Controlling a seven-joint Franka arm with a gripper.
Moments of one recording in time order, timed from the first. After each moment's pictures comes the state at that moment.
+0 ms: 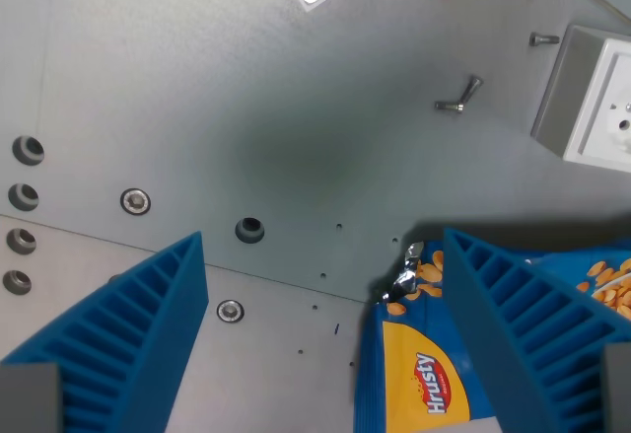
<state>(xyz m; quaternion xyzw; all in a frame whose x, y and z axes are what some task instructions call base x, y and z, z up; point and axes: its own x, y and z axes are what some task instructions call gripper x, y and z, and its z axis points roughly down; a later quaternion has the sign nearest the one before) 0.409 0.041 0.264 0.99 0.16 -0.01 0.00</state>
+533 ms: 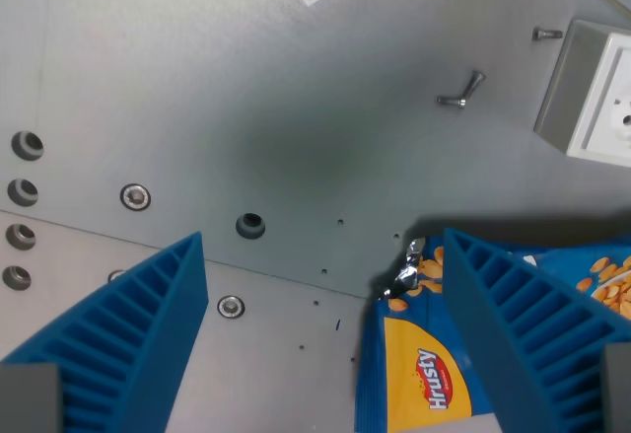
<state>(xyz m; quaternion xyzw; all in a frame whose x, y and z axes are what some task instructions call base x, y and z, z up) 0.407 0.041 0.262 0.99 0.16 -0.02 0.00</state>
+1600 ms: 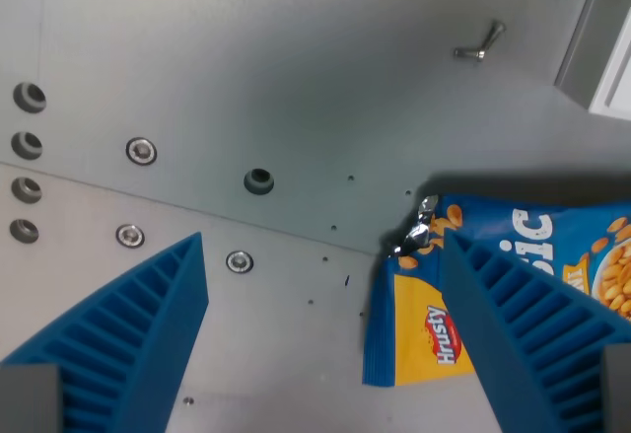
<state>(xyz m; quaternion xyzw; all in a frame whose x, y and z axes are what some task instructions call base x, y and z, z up) 0.402 0.041 0.260 0.99 0.16 -0.06 0.00</state>
